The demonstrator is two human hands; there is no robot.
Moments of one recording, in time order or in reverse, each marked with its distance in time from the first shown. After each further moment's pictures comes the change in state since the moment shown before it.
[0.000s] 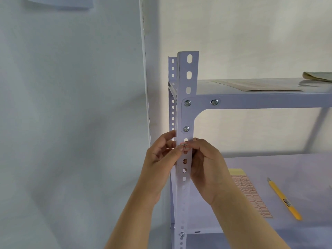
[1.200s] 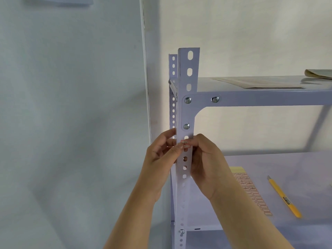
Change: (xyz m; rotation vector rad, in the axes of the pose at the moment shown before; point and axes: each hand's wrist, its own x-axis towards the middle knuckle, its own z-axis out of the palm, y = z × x) left_hand 0.000 -0.003 0.001 0.024 0.016 -0.010; right_hand 0.007 0.003 -0.006 0.007 0.043 0.054
